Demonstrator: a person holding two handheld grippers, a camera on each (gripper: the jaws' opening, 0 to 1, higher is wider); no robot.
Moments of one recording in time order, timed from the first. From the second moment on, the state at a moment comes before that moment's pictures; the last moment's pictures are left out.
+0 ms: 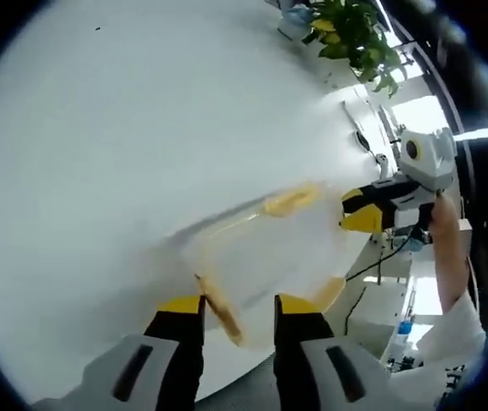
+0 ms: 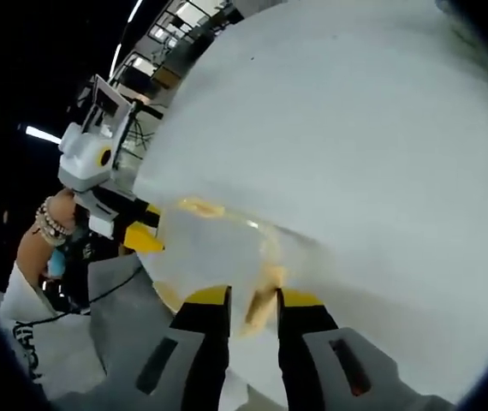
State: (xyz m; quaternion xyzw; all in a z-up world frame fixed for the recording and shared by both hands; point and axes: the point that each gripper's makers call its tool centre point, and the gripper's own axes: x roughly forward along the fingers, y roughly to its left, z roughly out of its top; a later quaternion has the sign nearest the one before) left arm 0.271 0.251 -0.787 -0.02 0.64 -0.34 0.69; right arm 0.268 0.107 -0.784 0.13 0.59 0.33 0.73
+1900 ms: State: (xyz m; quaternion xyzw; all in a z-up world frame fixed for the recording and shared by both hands) left arm 0.264 0.180 -0.754 0.22 0.31 -0.55 0.74; right arm 0.290 0.184 -0.749 -0.16 0.42 0.49 0.74
